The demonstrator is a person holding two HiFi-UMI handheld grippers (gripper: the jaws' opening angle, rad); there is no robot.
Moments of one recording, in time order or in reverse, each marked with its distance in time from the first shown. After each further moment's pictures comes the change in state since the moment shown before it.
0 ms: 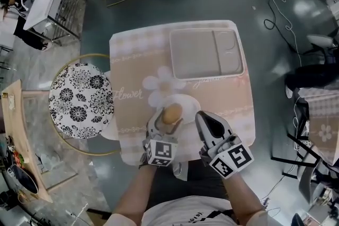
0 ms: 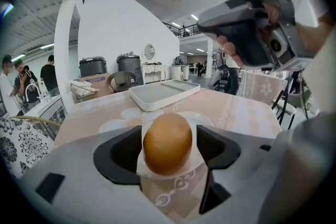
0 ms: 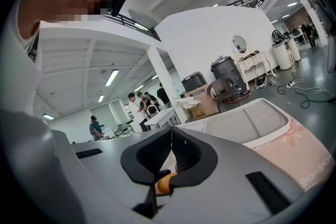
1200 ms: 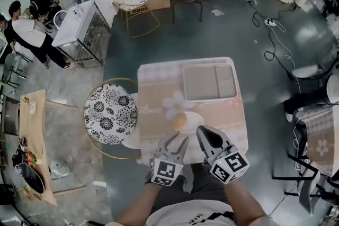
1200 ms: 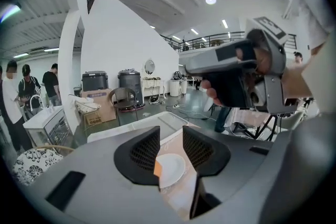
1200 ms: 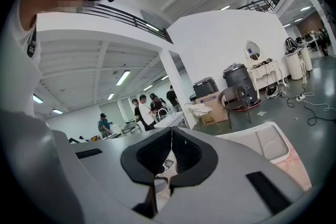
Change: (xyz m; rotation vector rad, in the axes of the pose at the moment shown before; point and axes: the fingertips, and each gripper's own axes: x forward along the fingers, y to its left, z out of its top) left arm -0.145 -0.019 0.144 -0.045 -0.121 -0.027; right arm -0.040 0.097 0.094 -0.070 0.008 0.077
